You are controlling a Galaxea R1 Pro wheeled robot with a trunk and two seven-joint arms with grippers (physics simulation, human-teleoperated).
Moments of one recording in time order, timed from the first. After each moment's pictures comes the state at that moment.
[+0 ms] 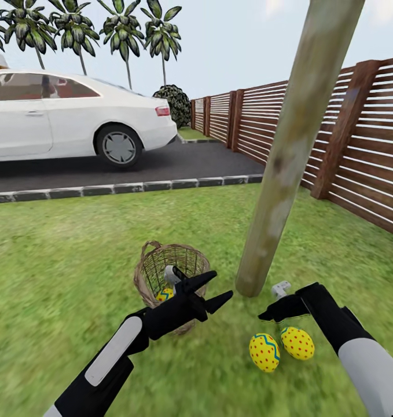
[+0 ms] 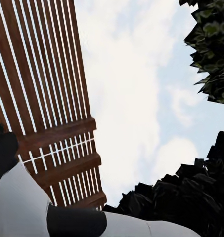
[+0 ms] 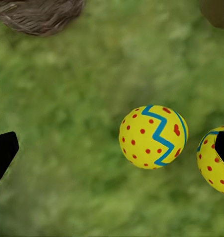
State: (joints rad) left arm -0.44 0.03 -0.51 -1.37 1.65 0.80 -0.54; right arm -0.73 -0.23 0.11 -0.78 0.36 0.72 0.81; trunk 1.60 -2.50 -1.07
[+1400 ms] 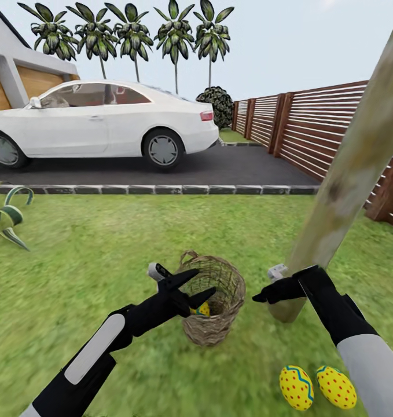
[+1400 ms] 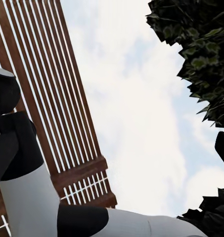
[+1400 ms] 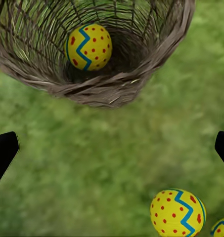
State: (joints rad) left arm -0.44 0.13 -0.49 -1.42 1.68 0.80 -0.55; right arm -0.73 -0.22 0.11 -1.03 0.35 0.89 0.85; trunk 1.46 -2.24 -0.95
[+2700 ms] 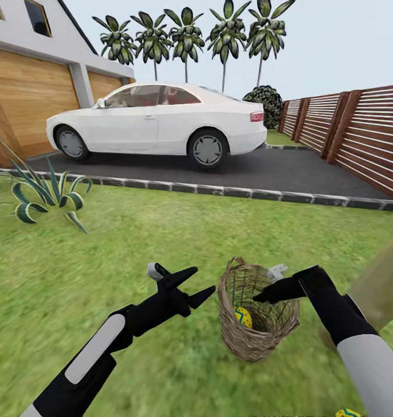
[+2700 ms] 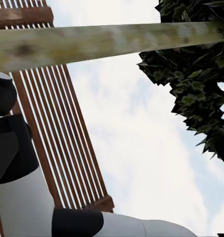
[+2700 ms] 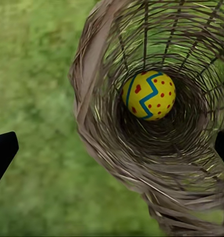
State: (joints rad) left arm -0.44 0.13 -0.49 -1.41 1.71 0.80 -0.55; right arm -0.73 -0.22 0.11 -1.03 0.35 0.89 0.85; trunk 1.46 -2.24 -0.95
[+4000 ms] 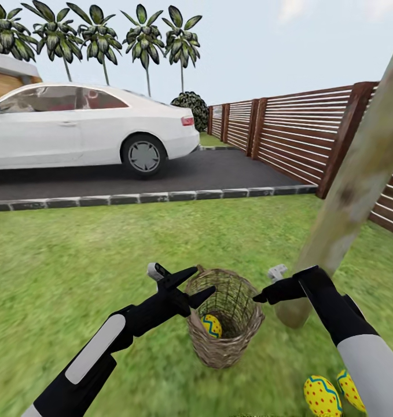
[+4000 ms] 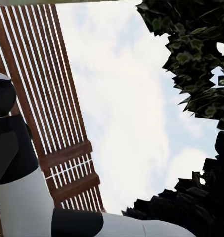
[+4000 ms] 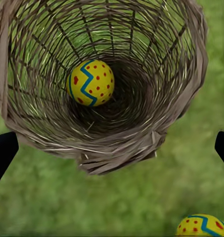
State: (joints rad) left arm -0.44 0.13 -0.49 -1.41 1.71 0.80 -0.55; right arm -0.73 -0.22 0.11 -1.03 0.35 0.89 0.85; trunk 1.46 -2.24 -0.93
